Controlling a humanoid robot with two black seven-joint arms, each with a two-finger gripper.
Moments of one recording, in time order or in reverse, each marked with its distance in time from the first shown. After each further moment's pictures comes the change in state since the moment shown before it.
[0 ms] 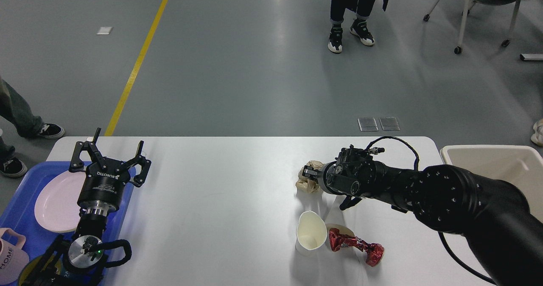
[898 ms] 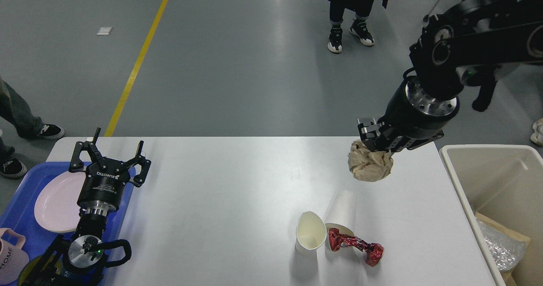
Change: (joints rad) left arm 0.000 0.000 0.000 0.000 0.000 0.000 0.000; right arm 1.188 -0.422 -0.236 1.050 -0.070 0.590 -0.030
